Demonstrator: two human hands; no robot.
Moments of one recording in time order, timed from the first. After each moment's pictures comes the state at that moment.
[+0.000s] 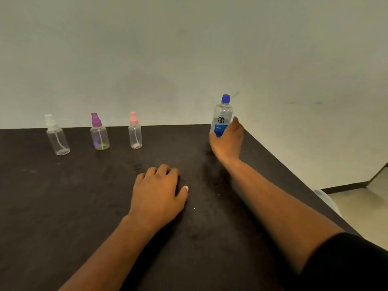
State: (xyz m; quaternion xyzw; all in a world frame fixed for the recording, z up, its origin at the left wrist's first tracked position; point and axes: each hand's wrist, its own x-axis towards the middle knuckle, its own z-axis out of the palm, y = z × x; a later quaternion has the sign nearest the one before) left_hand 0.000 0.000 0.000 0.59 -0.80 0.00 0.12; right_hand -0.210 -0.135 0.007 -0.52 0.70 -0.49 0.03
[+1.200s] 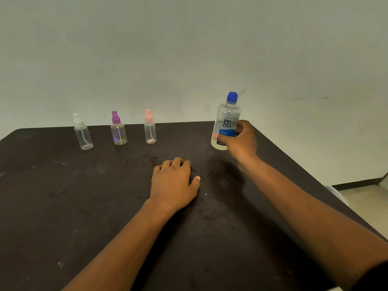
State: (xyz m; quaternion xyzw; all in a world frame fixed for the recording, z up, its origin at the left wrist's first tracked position) left_hand 0.002 -0.001 -0.009 0.58 -0.80 -0.01 0.13; right_hand -0.203 -0.071 0.023 -0.48 0.65 -0.56 0.20
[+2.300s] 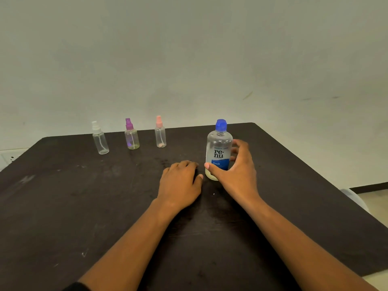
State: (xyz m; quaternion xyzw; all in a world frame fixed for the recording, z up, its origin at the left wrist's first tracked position) left_hand 0.009 -0.004 -0.016 0.56 -0.80 -0.02 0.20; right_hand -0.159 0.018 -0.008 -0.57 0.63 -0.52 0.10
